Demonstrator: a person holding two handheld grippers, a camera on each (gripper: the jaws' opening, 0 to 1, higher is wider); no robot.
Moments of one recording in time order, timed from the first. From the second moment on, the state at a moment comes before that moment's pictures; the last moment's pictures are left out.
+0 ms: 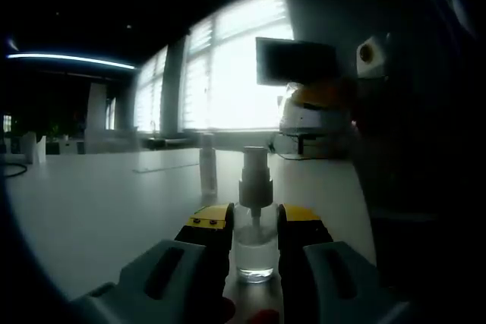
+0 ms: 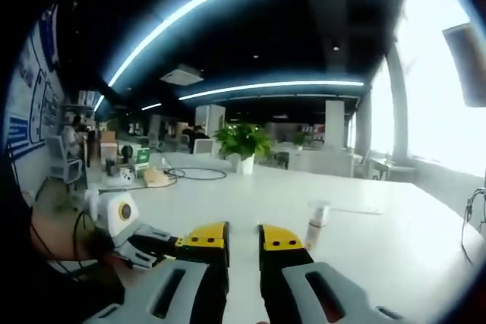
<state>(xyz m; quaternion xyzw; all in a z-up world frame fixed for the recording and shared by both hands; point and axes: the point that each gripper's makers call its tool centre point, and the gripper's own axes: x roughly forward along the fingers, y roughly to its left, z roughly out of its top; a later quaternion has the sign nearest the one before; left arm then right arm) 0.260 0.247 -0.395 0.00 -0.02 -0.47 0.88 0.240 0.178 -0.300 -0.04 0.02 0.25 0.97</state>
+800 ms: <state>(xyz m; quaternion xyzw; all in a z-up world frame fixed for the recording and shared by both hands) 0.262 0.248 -0.396 0.00 -0.02 -0.47 0.88 0.233 0.213 -0.303 -0.03 0.02 0.29 0.96</state>
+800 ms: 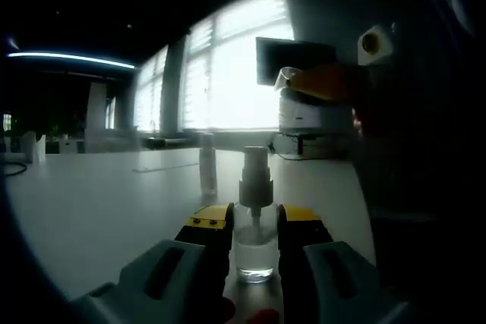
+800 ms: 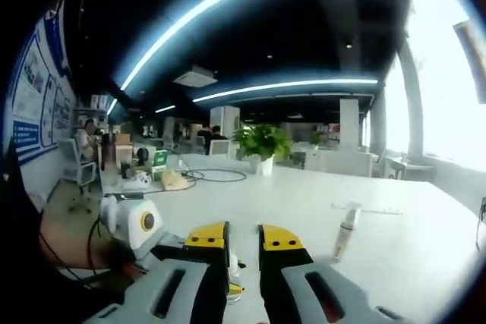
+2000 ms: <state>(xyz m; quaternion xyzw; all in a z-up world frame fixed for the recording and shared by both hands) 0.260 0.247 -0.396 0.00 -0.02 -0.47 0.88 0.243 0.252 -0.329 -0.07 0.06 0.33 0.94</state>
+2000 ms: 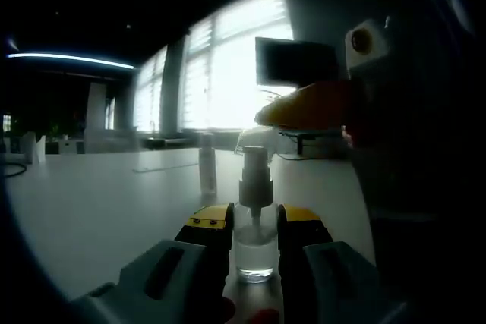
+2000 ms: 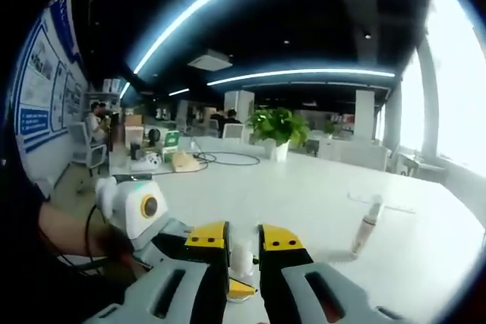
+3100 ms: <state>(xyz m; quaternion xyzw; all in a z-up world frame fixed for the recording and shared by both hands) 0.260 0.247 -0.396 0.00 -0.02 -0.47 0.88 0.246 0.257 -0.347 -0.09 0.09 0.34 0.93</state>
